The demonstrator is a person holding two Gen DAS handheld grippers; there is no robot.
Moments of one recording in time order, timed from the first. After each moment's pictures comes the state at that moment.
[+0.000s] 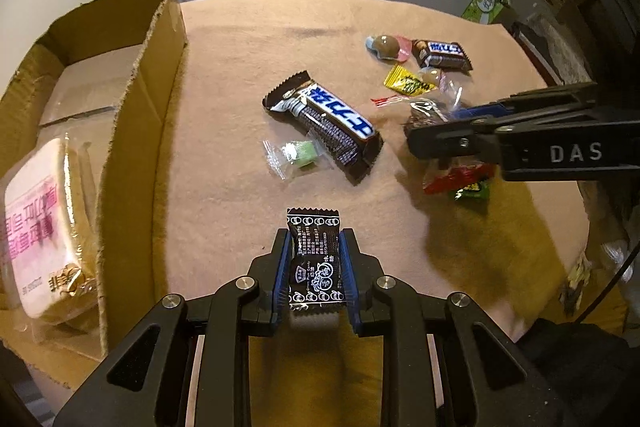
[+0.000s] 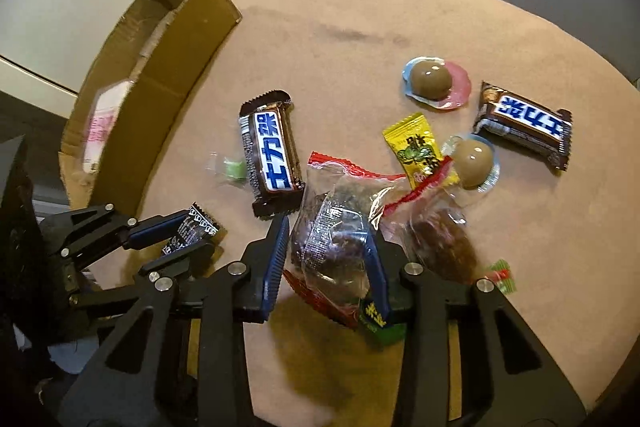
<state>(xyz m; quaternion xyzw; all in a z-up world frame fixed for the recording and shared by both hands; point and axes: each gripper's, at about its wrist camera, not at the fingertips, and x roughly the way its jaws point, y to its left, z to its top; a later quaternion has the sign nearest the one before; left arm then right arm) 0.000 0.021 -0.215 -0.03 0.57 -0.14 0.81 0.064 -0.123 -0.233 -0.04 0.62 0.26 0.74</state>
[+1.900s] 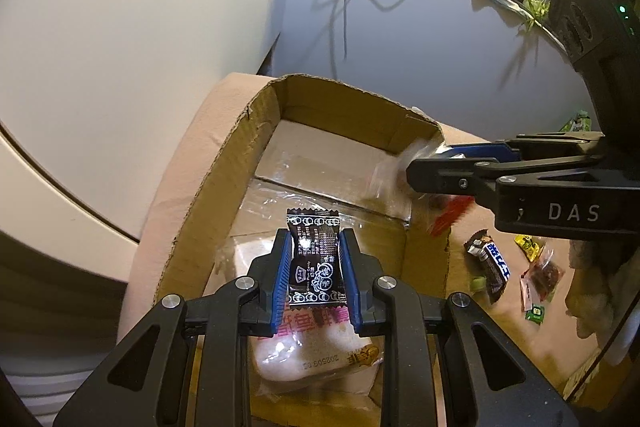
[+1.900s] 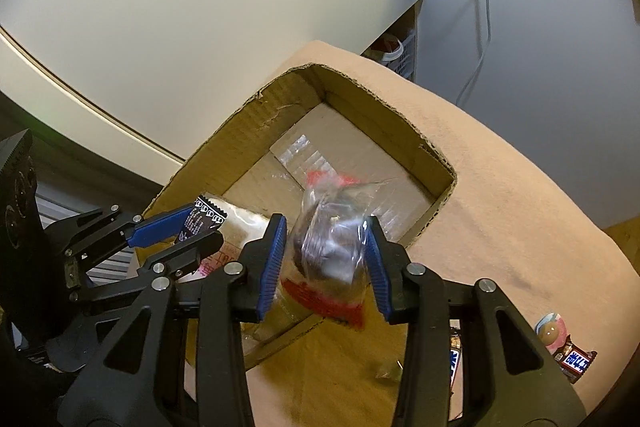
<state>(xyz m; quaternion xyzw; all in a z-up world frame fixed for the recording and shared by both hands) 0.022 0.172 -0.156 -0.12 0.49 0.04 0.86 0.100 0.053 -0.167 -0.12 0.54 0.40 0.74</state>
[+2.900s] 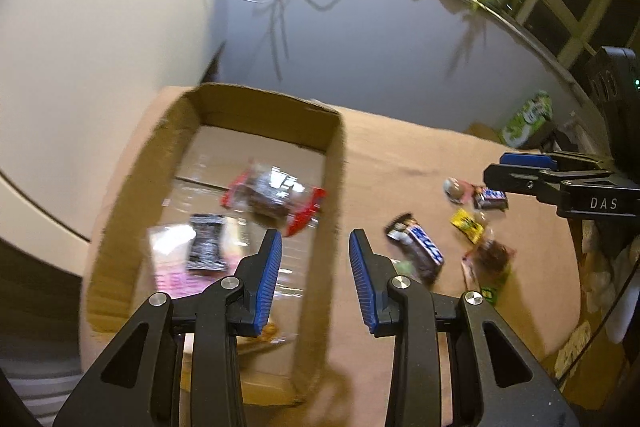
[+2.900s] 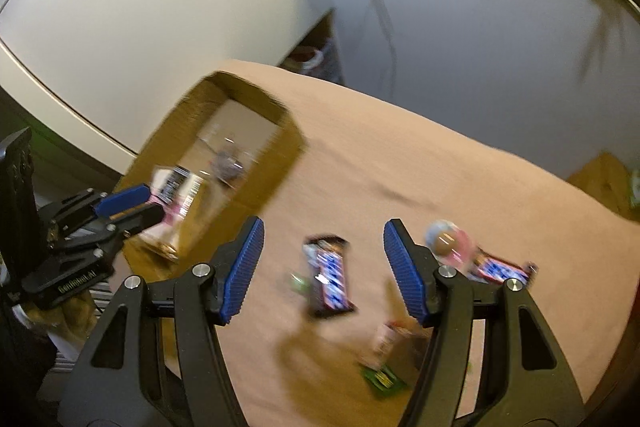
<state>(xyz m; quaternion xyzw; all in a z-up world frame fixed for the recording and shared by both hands) 0.014 0.108 -0.137 -0.10 0.48 -0.04 0.87 0.094 -0.100 -0.138 -0.07 0.53 0.31 0.79</state>
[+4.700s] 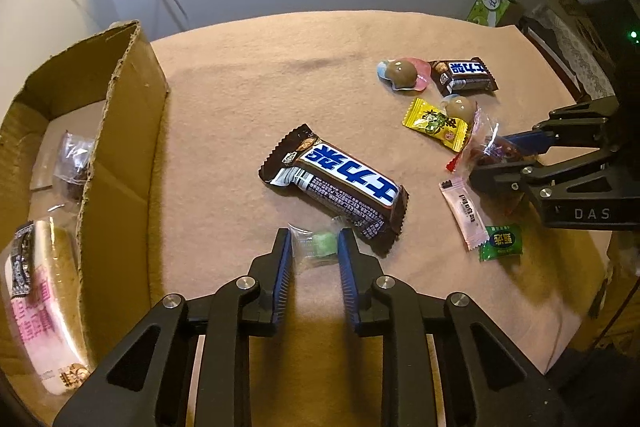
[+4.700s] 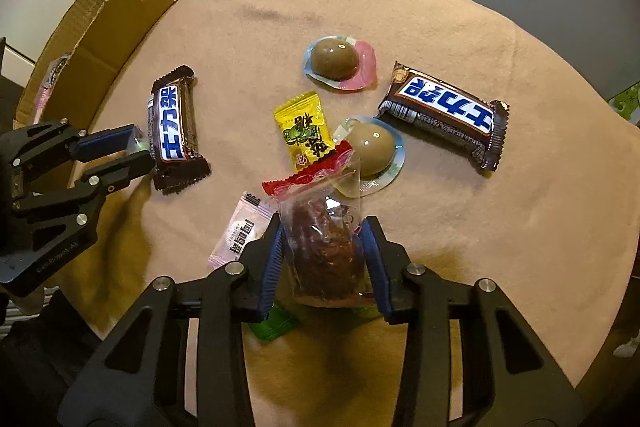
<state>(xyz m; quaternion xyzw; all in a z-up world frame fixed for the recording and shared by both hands) 0.039 -0.001 -0.227 0.02 0.54 -0.14 0.83 0.080 -0.164 -0.262 -0.13 0.62 0.23 0.74</state>
